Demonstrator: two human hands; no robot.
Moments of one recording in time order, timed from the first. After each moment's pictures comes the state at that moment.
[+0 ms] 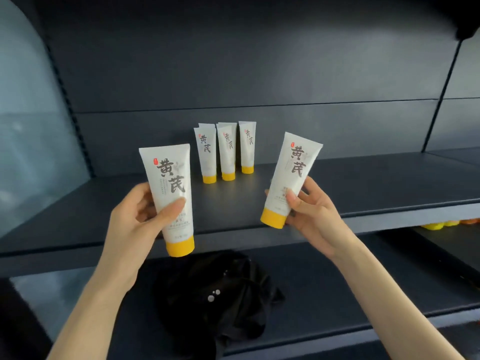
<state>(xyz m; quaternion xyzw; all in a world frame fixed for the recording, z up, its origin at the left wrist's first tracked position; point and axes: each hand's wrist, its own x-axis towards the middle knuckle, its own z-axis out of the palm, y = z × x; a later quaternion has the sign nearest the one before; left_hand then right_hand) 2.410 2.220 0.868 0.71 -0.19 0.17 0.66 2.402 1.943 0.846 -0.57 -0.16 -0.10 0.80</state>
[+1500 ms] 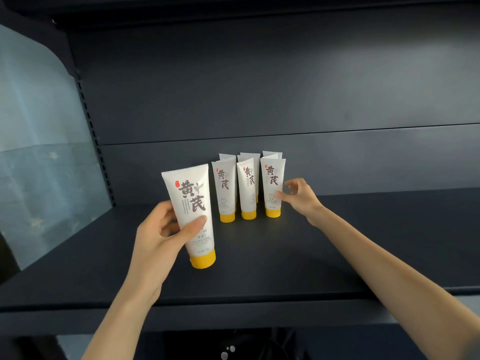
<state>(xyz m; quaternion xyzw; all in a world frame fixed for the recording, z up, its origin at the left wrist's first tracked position) 2.490 2.188 0.890 0.70 -0.14 0.21 0.66 2.632 1.913 0.873 -0.83 0.03 -0.15 0.54</state>
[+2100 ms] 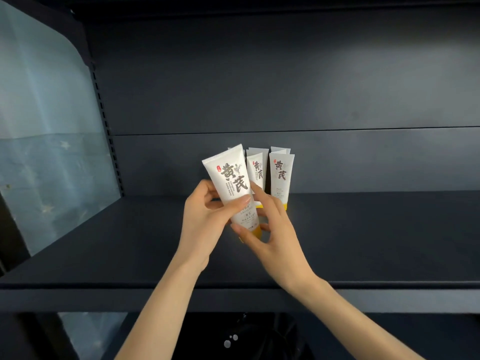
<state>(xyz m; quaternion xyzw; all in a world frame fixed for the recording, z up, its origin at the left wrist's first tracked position) 2.498 2.150 0.899 0.67 -0.16 0.17 0.71 2.482 2.020 0.861 -0.76 -0.24 -0.26 0.54</state>
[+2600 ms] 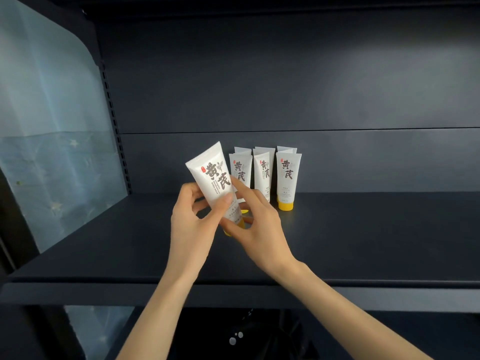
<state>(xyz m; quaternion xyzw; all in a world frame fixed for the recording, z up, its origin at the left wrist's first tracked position) 2.488 2.174 0.888 0.67 -0.15 0.27 0.68 2.501 2.053 0.869 -0.79 -0.24 -0.28 0.49</state>
